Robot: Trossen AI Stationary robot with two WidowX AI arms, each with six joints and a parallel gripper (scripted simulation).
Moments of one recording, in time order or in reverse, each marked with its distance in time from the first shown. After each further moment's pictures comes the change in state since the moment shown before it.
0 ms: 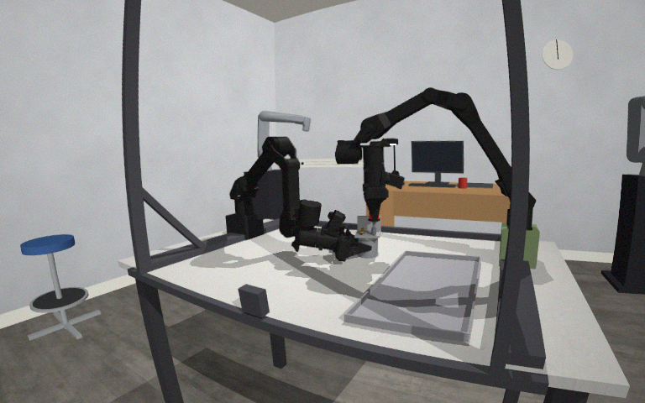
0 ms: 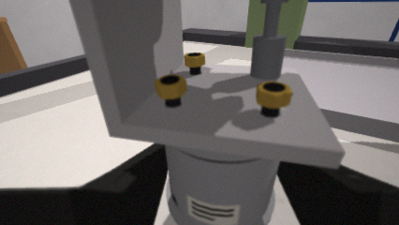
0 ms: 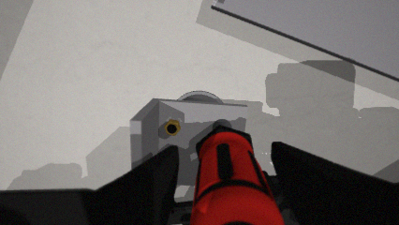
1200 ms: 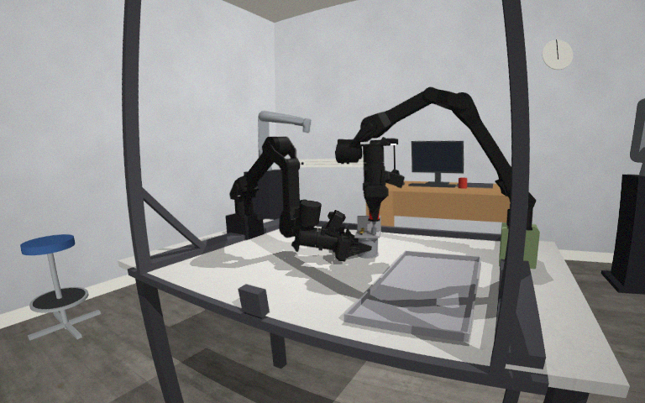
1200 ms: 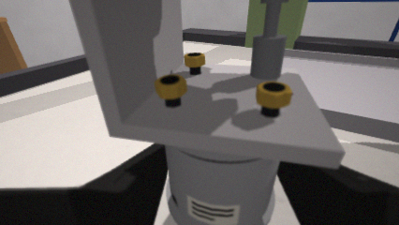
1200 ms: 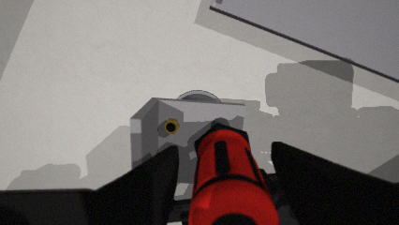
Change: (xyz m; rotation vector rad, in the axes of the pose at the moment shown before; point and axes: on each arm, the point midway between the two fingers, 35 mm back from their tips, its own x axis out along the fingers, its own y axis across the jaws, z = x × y) left arm 0.000 0.000 0.000 0.000 0.000 0.000; right arm -0.003 -0.001 0.000 0.001 0.002 -0.005
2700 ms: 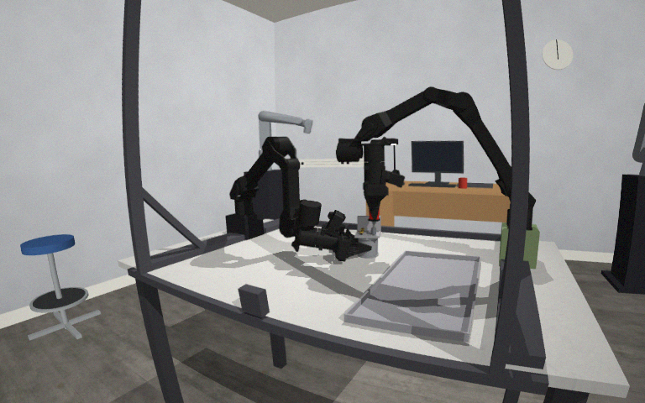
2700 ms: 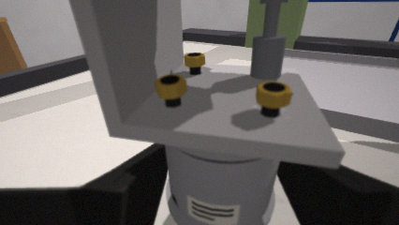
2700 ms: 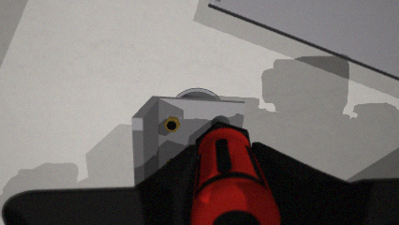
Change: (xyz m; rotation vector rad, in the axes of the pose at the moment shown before) left arm 0.000 0.000 0.000 0.000 0.000 0.000; right arm -0.001 0.001 0.000 0.005 0.014 -0.013
